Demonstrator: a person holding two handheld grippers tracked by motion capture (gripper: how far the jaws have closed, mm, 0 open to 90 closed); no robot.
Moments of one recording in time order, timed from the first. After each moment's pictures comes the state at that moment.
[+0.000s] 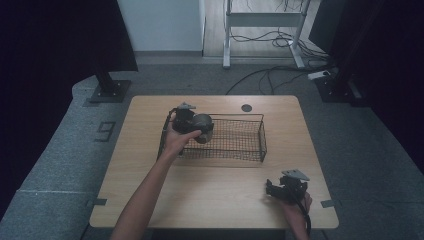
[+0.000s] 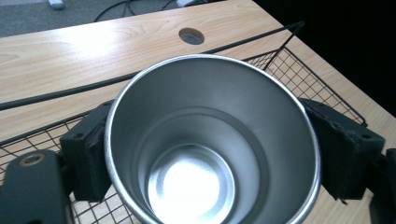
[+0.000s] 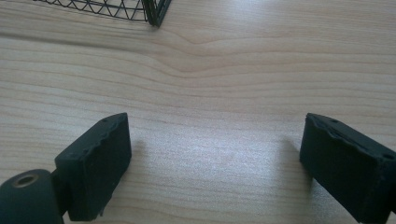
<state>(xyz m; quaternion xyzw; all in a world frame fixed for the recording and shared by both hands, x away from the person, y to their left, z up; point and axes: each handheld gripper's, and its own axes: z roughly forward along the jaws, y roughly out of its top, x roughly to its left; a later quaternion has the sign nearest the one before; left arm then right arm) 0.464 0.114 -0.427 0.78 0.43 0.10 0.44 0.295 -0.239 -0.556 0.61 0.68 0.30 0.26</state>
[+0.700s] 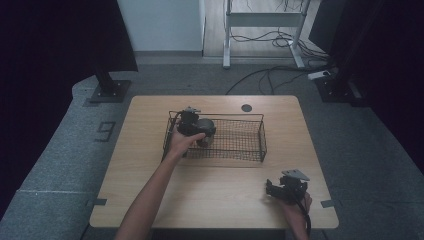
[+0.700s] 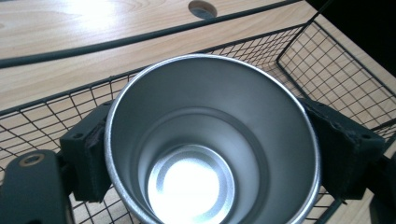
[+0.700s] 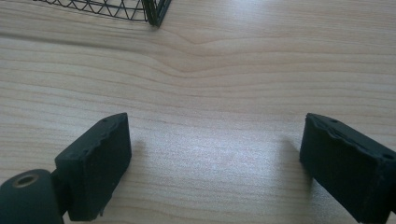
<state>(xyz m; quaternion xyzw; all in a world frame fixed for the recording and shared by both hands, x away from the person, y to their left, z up) 0.475 0.104 -0.452 0.79 0.45 0.09 0.40 0.295 -0.239 -0.555 0.61 0.69 0.30 0.26</state>
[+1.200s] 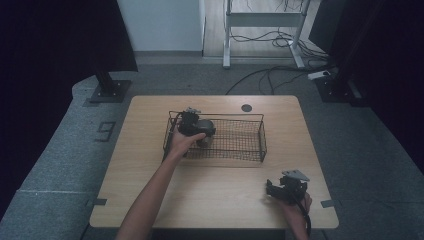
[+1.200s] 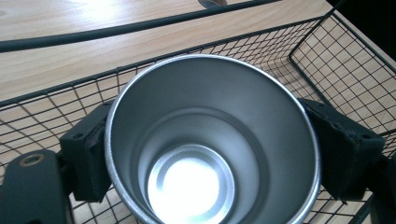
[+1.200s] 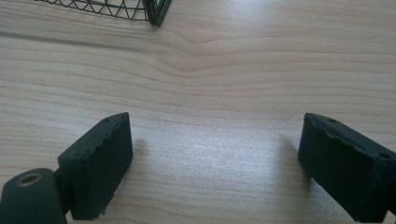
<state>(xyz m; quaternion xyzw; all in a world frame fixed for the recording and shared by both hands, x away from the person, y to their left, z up) 0.482 0.102 -0.462 0.79 0.46 0.09 0.39 0.293 -0.239 -0.555 0.61 0.68 0.30 0.26</state>
